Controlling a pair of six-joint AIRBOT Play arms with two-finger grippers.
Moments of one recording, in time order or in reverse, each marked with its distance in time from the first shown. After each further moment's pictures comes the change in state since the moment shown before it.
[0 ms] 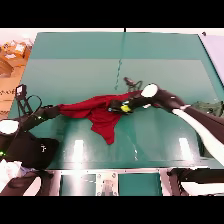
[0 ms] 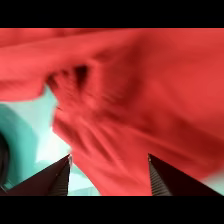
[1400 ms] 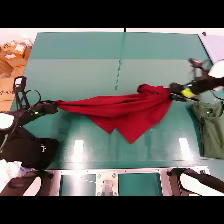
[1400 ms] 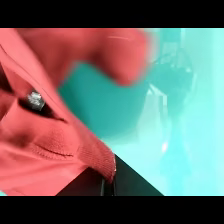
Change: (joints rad) left arm 0.000 0.000 0.115 0.125 -0.089 0.006; right arm -0.625 0.346 0.056 -0.614 0.460 0.172
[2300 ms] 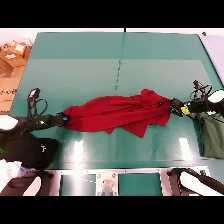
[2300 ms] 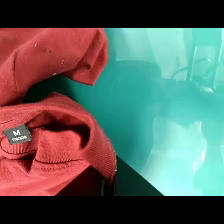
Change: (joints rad) left arm 0.019 -0.021 -0.023 -0.026 -0.308 -0.043; right arm -0.135 0.032 -0.353 0.208 -0.306 -0.137
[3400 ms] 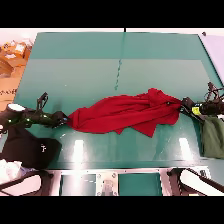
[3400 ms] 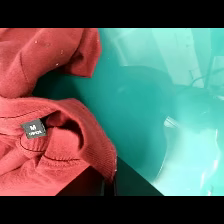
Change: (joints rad) left arm 0.134 -0.541 0.137 -0.106 -0.095 0.150; right arm -0.187 -0.002 -0.003 0.101 0.004 -0.135
